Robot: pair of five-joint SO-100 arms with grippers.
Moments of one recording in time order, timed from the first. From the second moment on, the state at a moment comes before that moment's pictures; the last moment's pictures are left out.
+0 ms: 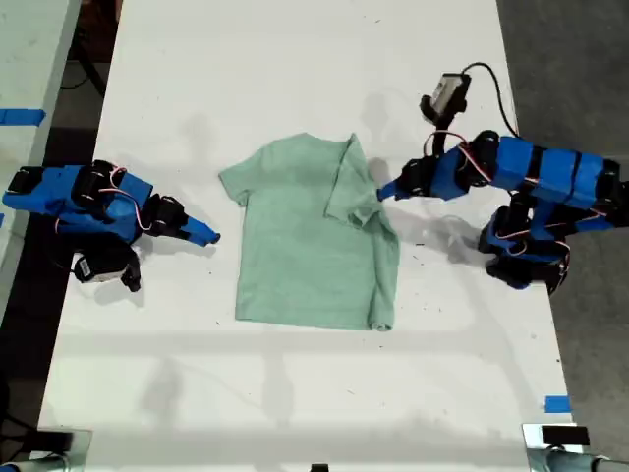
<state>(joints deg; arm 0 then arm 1) 1.8 205.1 183.0 63.7 -2.2 22.1 140.9 126.6 69.6 -22.4</state>
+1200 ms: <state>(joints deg) 1.8 205.1 183.0 63.7 -2.2 17.1 200.0 173.3 75.0 -13.1</state>
